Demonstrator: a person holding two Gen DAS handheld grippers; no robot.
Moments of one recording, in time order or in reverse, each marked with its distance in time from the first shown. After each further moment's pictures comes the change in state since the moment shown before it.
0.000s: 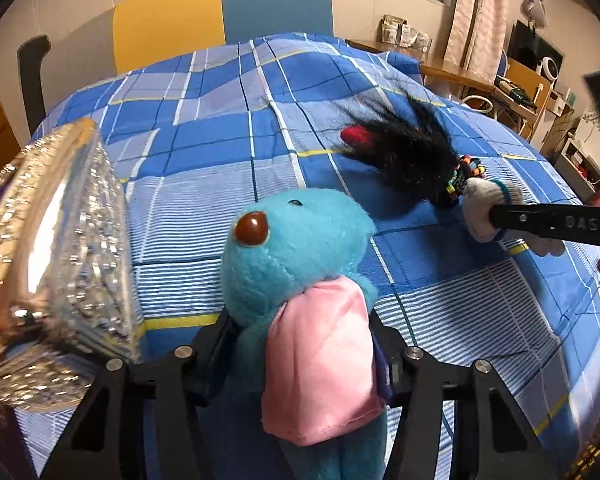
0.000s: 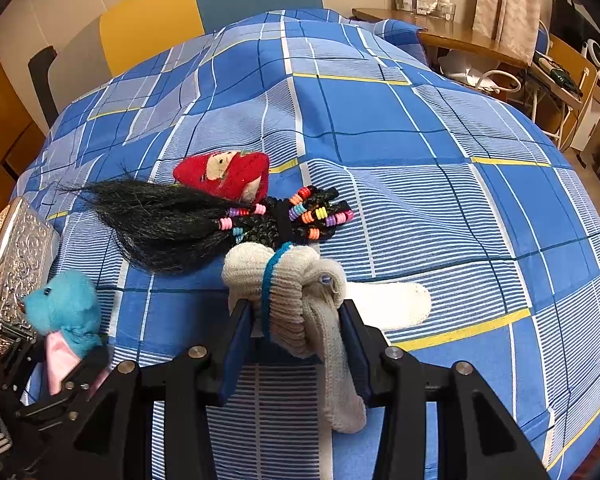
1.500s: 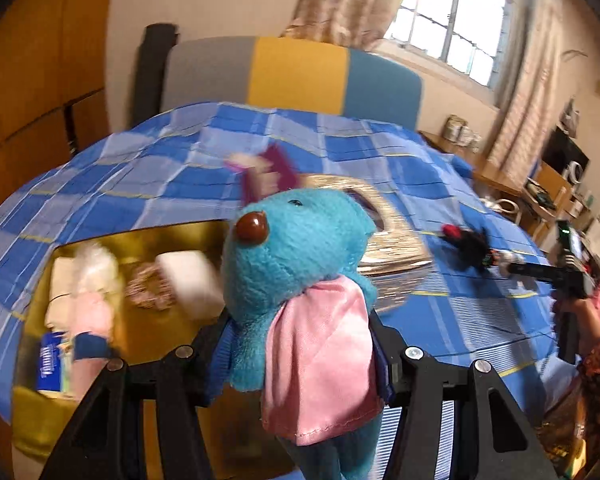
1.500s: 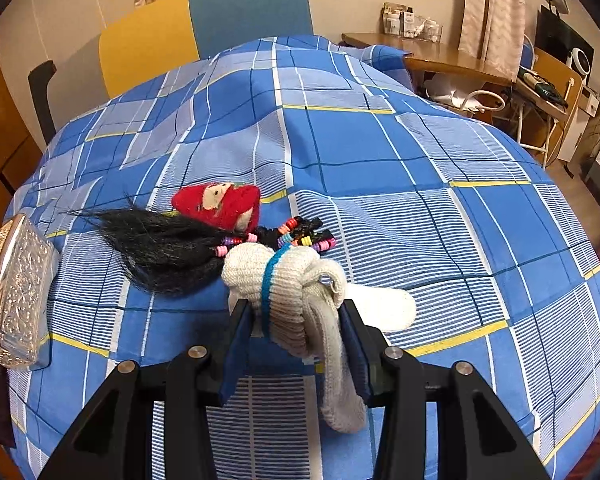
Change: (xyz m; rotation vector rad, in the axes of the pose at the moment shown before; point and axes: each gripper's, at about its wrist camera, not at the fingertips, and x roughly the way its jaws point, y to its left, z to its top) left arm -0.202 0.217 -0.089 -0.281 -0.194 0.056; right arm -0.021 -0.001 0.003 0.016 -0.100 -0.041
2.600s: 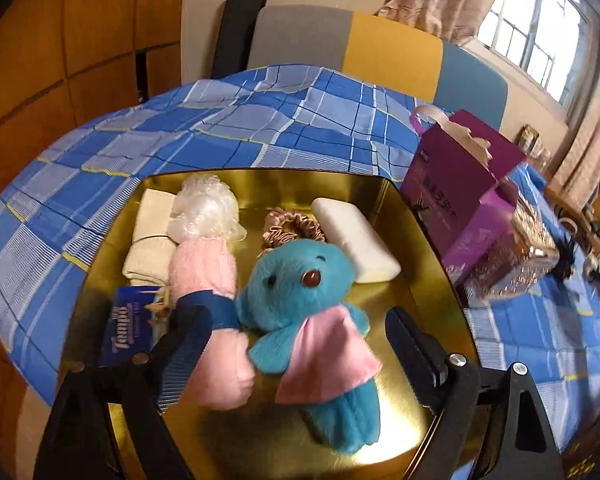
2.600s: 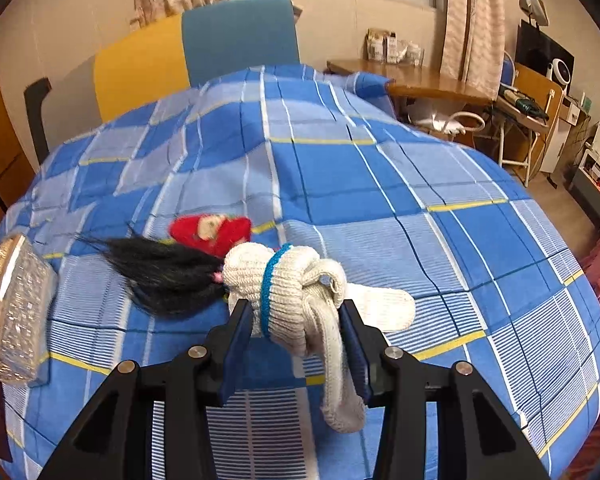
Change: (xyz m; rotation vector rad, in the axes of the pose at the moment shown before) left arm 0.022 0.117 -0.036 -0.129 0.069 0.176; right arm -0.025 0.005 0.000 0.018 -0.120 -0.045
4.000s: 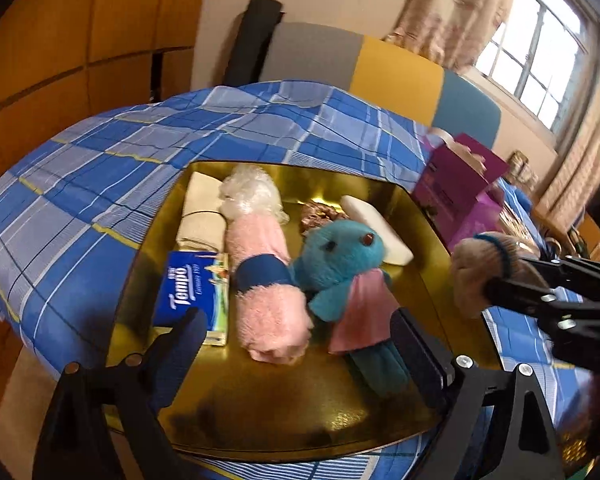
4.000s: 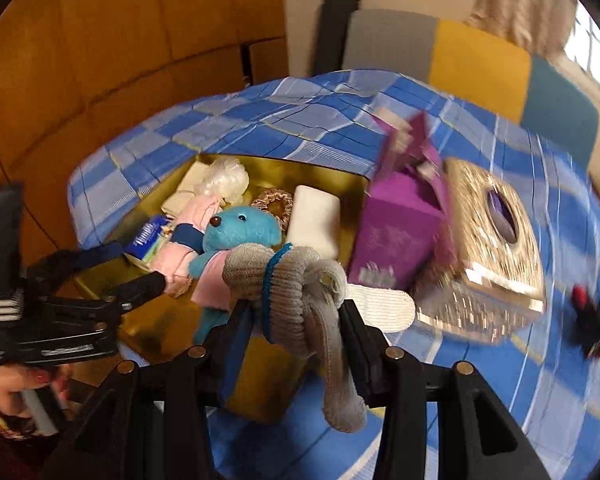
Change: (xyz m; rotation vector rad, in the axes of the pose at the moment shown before) left arm -0.036 0.055 -0.034 -0.087 -0.068 -0.064; right arm -0.120 0.412 -0.142 -0.701 0.083 0.477
